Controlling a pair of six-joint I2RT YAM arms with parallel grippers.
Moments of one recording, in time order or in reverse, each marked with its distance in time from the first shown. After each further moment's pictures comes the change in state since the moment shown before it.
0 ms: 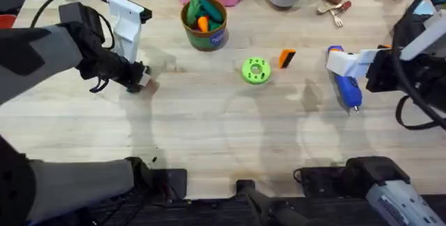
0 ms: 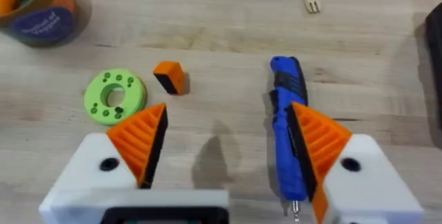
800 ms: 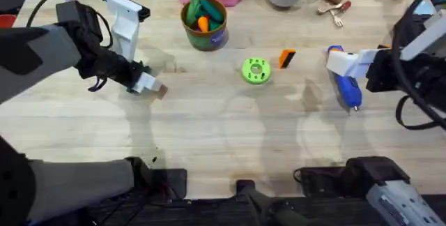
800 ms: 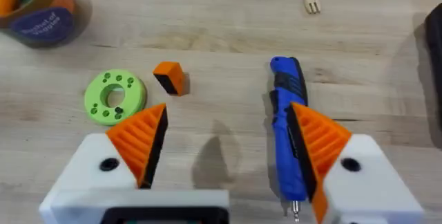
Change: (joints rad) left arm 0.005 0.000 0.006 0.011 -0.011 0.000; right arm 0.000 0.000 0.000 0.000 0.000 0.000
